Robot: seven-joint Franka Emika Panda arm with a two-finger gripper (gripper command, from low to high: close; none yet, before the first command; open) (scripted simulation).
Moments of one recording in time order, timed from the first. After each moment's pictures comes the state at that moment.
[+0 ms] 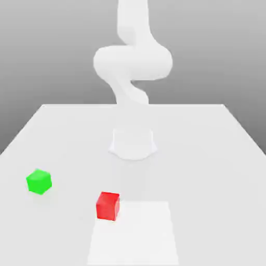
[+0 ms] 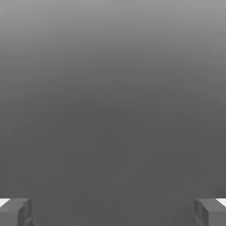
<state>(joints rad) -0.01 -0.73 -0.01 -2.36 0.00 2.35 0.80</state>
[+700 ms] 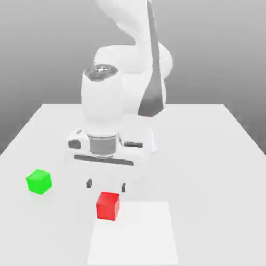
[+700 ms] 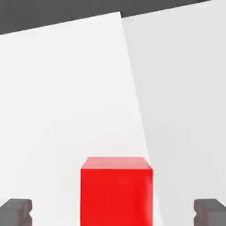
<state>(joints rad) -0.10 0.06 -0.08 -2.86 0.02 2.92 0.79</state>
